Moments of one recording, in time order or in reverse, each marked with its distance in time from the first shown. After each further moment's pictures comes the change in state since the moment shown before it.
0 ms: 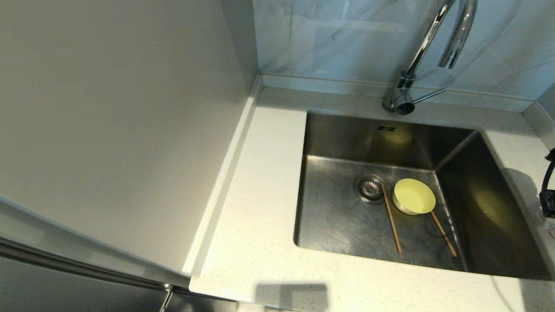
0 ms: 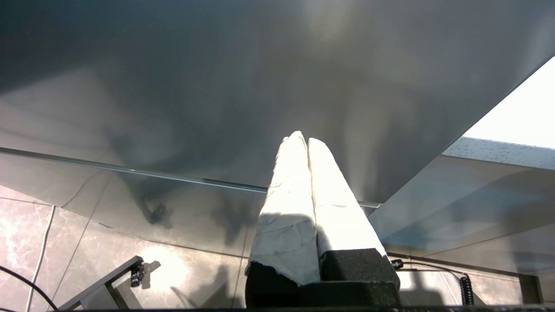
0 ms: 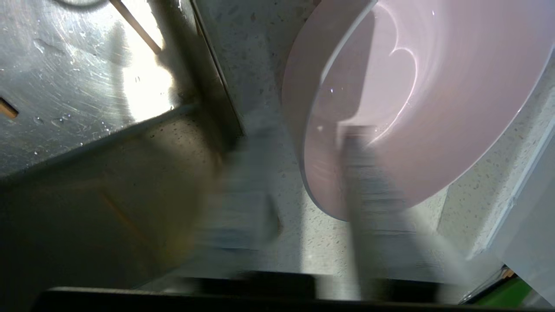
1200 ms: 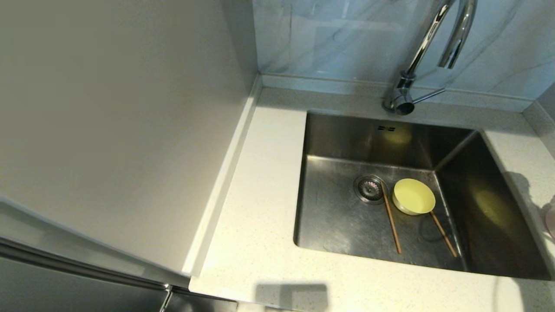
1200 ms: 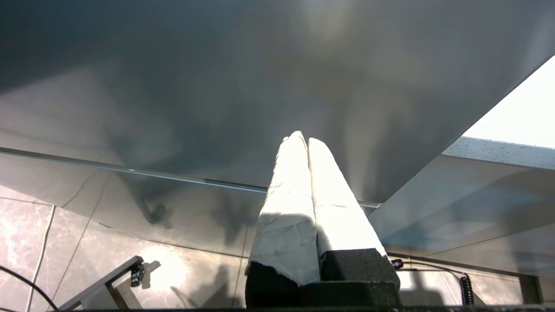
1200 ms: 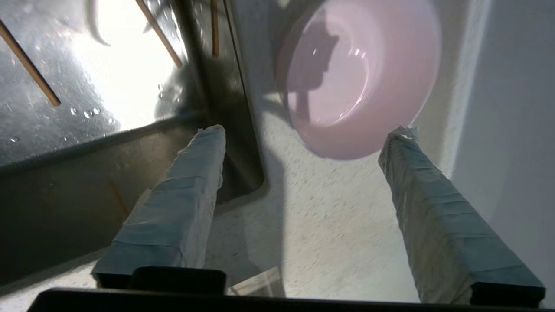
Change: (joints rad) left arm 0.000 0.000 0.000 0.000 0.000 0.001; right arm 0.039 -0.196 -0.007 0.047 -0.006 -0.063
